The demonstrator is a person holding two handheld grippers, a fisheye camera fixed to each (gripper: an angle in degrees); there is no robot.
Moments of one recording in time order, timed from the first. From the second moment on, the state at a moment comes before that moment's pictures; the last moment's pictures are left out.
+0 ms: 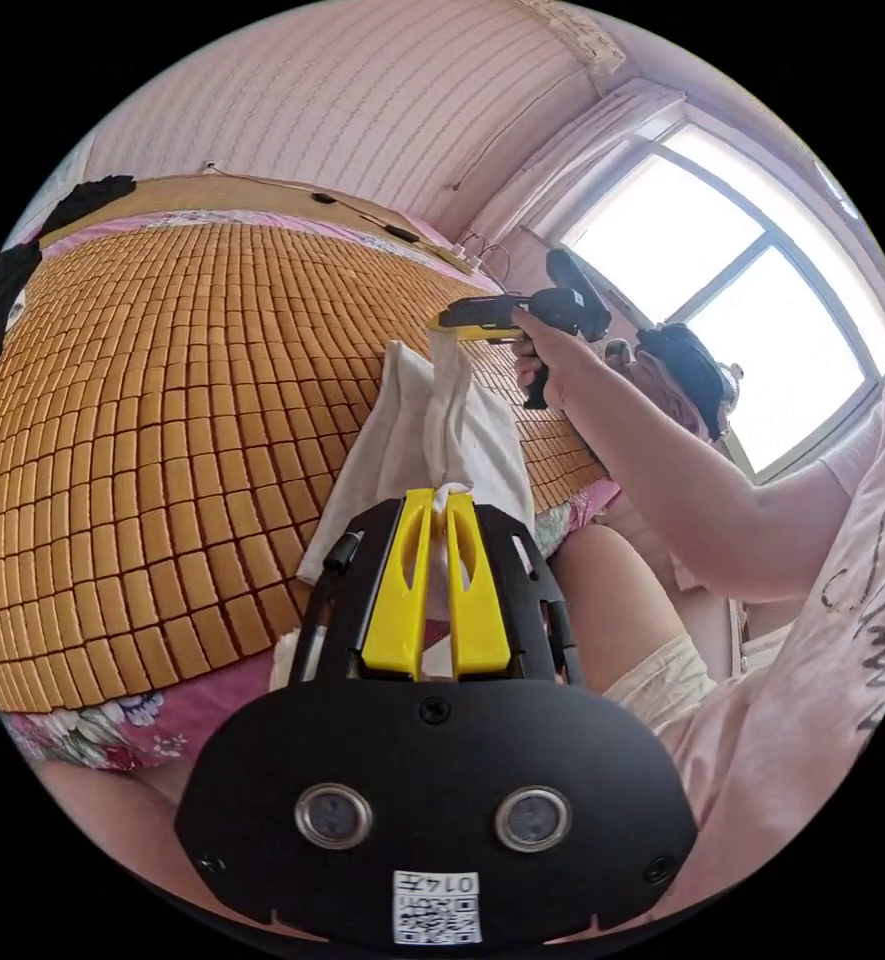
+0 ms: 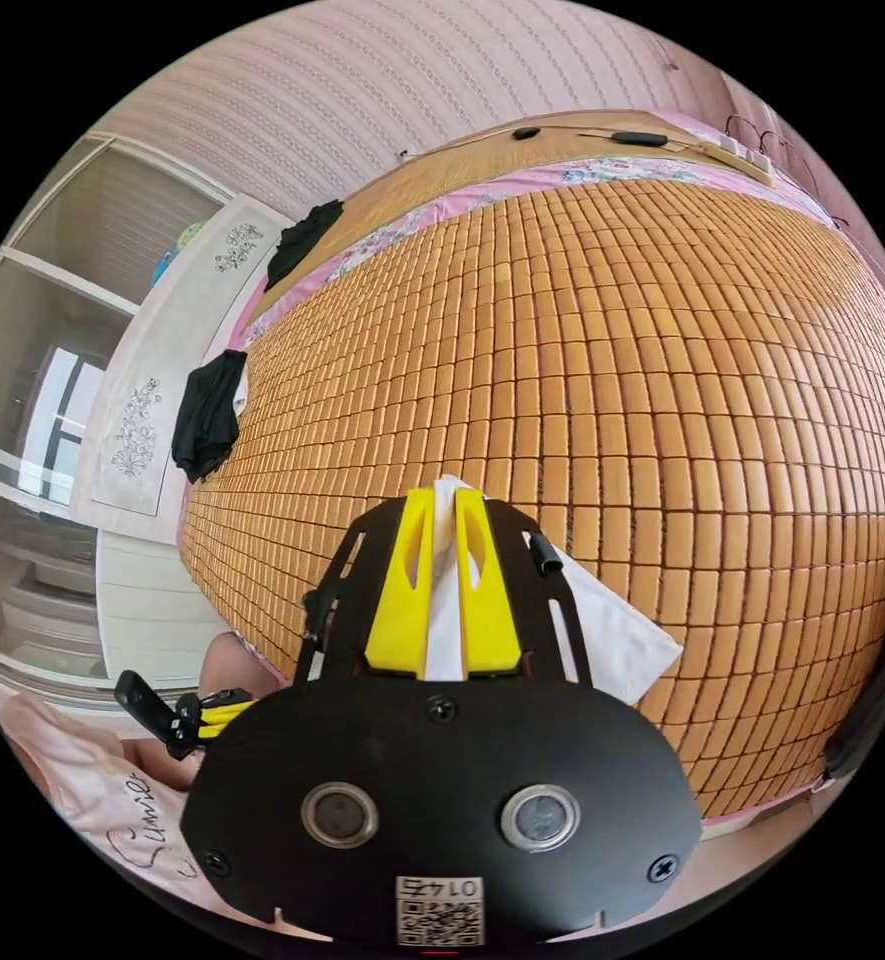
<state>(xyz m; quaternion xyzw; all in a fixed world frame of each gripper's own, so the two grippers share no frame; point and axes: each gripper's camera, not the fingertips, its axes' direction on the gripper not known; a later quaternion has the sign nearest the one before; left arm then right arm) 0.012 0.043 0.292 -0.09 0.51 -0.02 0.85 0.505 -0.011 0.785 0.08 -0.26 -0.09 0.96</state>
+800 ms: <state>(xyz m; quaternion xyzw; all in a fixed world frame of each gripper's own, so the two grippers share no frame) 0.097 -0.020 0.323 -0.17 0.40 0.10 0.89 0.400 -0.028 0.719 0.06 -0.06 -0.32 0.94</state>
